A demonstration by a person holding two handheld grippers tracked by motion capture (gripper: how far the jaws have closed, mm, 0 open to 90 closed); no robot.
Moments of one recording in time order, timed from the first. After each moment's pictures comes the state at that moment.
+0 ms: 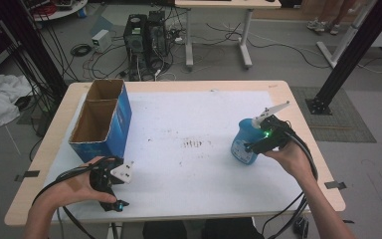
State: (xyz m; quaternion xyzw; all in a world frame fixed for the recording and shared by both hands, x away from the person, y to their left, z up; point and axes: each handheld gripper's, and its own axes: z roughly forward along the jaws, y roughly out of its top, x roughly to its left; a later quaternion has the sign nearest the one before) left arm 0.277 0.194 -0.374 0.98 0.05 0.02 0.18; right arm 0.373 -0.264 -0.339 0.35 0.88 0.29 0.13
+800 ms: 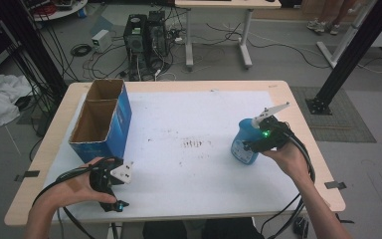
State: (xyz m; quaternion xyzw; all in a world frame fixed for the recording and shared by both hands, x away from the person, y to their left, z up) left arm 0.276 0.195 -0.376 0.98 0.06 0.02 0.18; right arm 0.372 -0.261 -0.342 0.35 0.88 0.30 0.14
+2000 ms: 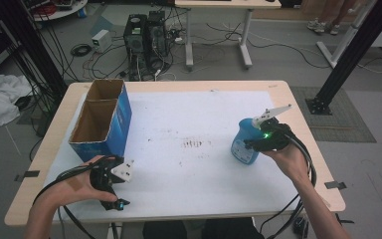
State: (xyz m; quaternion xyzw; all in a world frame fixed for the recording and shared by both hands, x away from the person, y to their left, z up) left arm 0.279 0.191 -0.369 0.98 0.06 0.02 0.18; right arm 0.369 -0.265 -0.345 0.34 0.87 0.31 0.14
